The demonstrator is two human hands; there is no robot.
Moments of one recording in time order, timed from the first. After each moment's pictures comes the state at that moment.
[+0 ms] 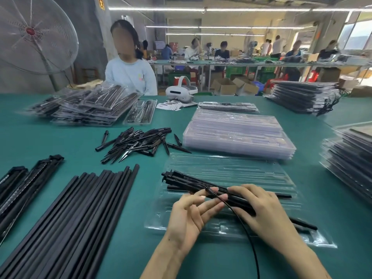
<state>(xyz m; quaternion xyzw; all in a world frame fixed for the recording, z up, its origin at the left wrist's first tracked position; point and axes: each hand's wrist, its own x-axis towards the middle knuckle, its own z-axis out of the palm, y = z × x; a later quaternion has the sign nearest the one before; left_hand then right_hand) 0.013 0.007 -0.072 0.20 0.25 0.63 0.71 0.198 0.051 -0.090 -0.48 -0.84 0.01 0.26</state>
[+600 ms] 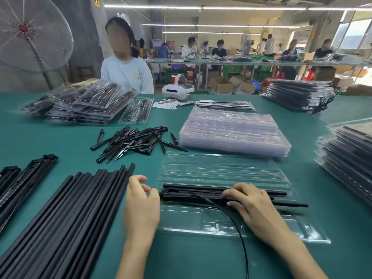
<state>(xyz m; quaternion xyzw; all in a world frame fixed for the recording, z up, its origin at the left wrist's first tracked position) -0.043 0.008 -0.079 0.38 0.76 0.52 0.12 0.198 0.061 -0.096 -0.46 -0.86 0.04 0.24</state>
